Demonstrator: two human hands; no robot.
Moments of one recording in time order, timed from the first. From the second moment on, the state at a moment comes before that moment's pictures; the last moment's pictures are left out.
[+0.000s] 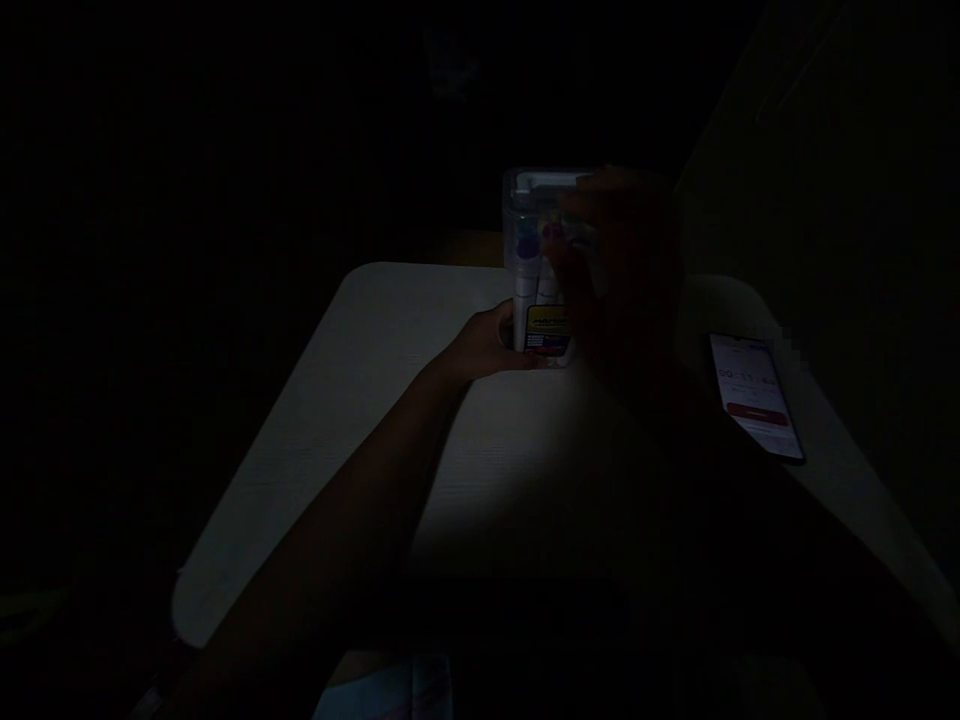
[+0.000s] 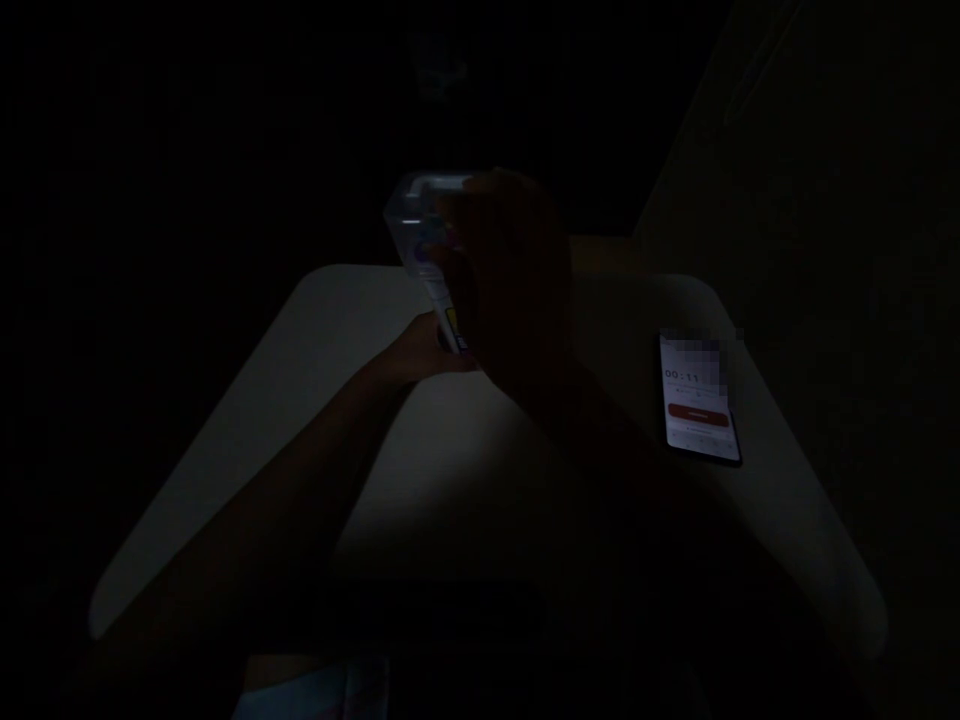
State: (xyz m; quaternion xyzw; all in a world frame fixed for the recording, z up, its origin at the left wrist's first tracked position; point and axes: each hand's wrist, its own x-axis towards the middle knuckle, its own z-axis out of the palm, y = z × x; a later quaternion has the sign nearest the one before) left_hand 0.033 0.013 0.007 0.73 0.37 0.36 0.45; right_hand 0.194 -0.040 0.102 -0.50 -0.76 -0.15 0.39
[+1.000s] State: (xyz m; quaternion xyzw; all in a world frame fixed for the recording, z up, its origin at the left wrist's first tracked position) left_hand 0.031 0.016 0.004 0.75 0.40 0.35 0.40; right_hand 0.195 -0.042 0.105 -0.42 -0.78 -0.14 0.43
